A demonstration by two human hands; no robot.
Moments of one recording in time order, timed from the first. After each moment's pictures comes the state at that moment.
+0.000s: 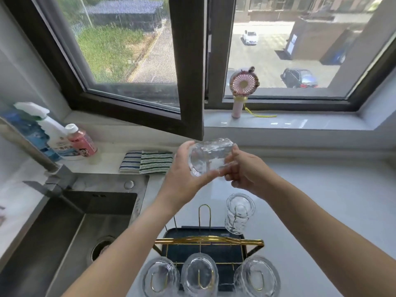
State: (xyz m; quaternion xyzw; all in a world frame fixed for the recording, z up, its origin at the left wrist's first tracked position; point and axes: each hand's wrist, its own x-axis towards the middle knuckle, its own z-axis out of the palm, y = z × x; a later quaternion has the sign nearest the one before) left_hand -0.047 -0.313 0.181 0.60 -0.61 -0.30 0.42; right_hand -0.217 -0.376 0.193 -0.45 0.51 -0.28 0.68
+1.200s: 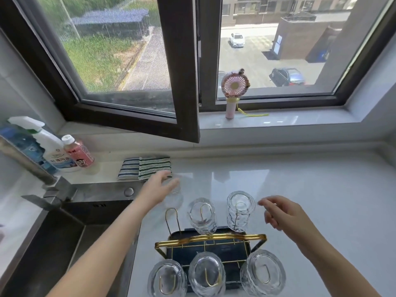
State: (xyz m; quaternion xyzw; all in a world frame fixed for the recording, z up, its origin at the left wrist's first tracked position) left_hand 0.040 -0.346 0.096 0.71 -0.59 -0.31 0.23; right_hand -0.296 -0.282 0.146 -0.54 0.61 -0.32 0.48
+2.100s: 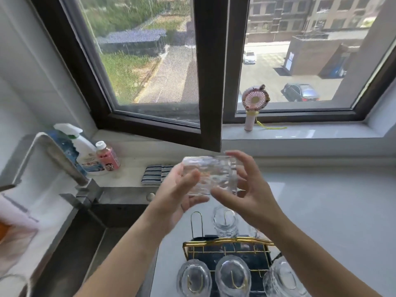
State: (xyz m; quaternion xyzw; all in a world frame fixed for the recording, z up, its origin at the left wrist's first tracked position) left_hand 0.017 -0.254 0.225 0.41 -0.48 -0.61 0.49; right_hand -0.167 -0.273 0.229 -0.70 0.35 -0.41 0.46
